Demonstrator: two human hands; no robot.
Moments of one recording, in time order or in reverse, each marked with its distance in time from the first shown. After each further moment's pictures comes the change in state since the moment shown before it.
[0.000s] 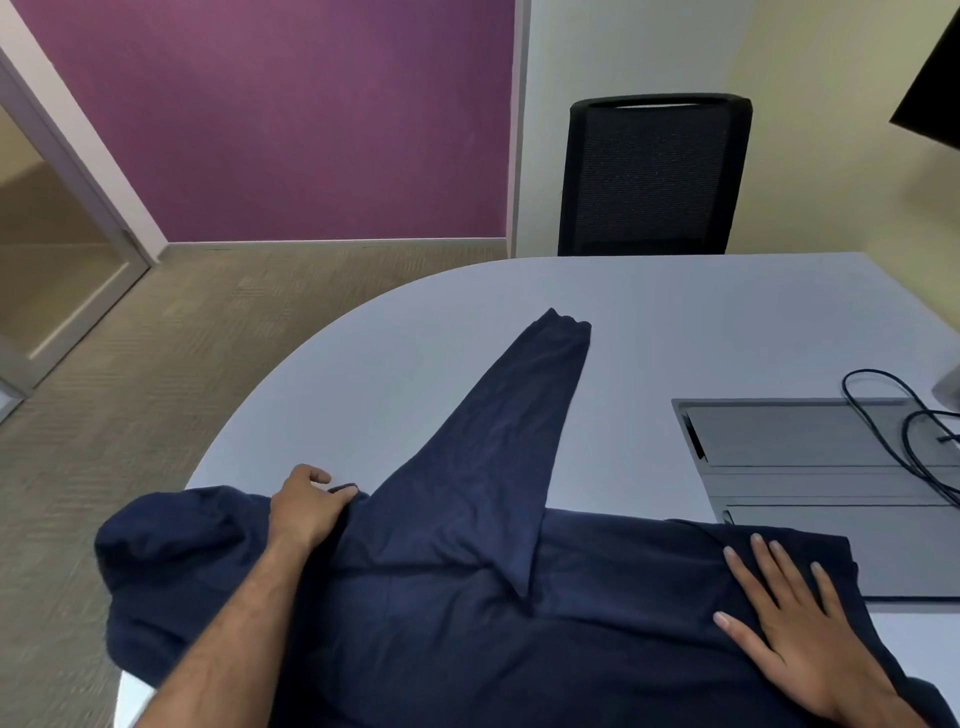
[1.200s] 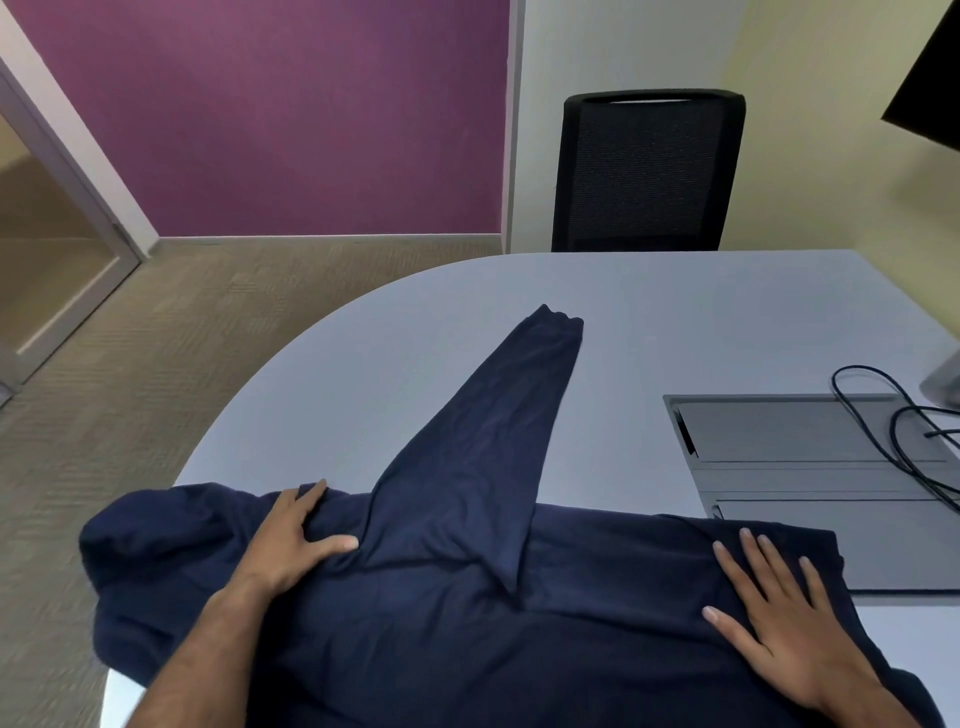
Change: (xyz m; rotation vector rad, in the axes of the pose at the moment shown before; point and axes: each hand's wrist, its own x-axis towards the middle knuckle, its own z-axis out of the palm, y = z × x) left_hand -0.023 -0.036 -0.017 0.233 -0.286 0.270; right_hand -0.002 -0.001 -0.008 0.029 -0.065 0.007
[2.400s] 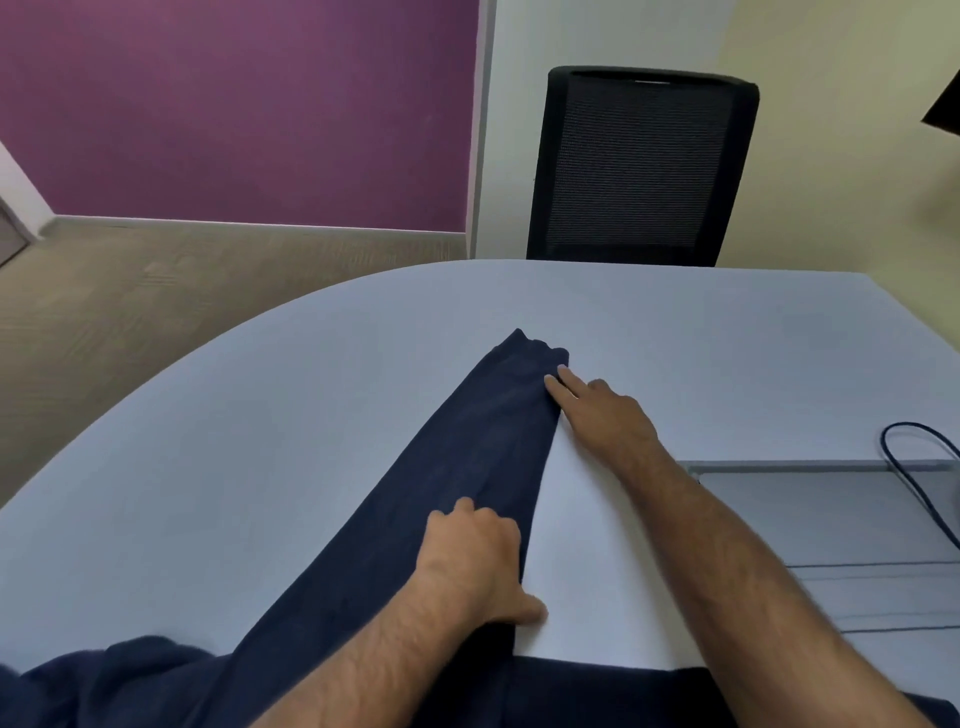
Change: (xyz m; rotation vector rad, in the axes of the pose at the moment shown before) left_hand 0.105 0.239 0.137 0.733 -0.255 0.435; right_hand 0.357 -0.116 -0.121 -0.080 0.095 -0.205
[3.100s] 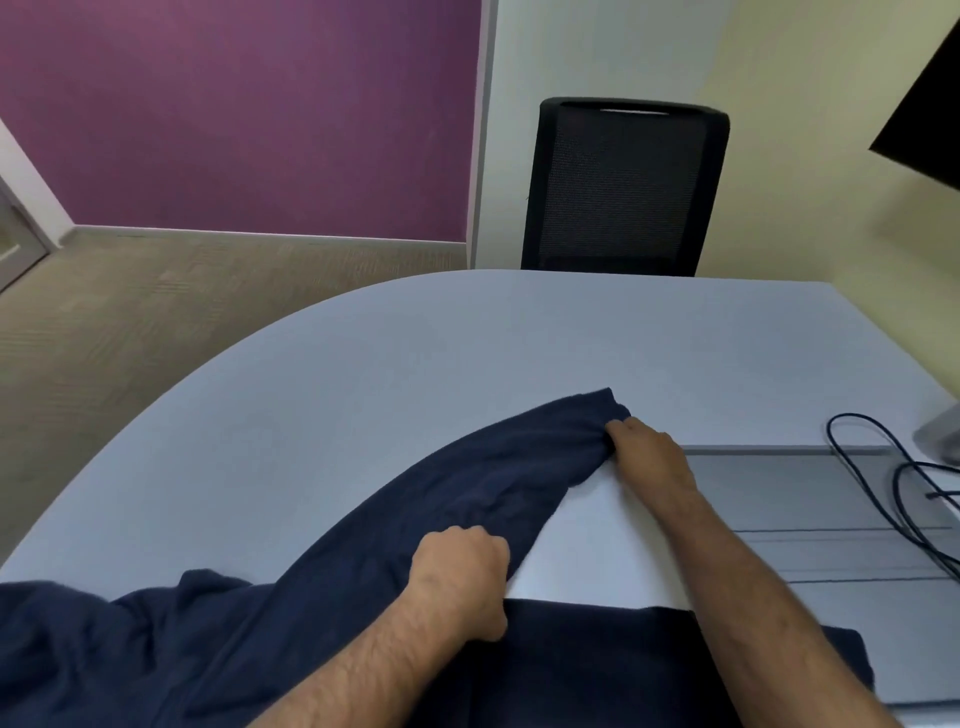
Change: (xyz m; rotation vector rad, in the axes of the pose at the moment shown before) left_hand -0.069 0.015 -0.005 0.067 -0.082 0.028; right_hand -0.101 0.019 -0.004 0.228 0.061 0.232
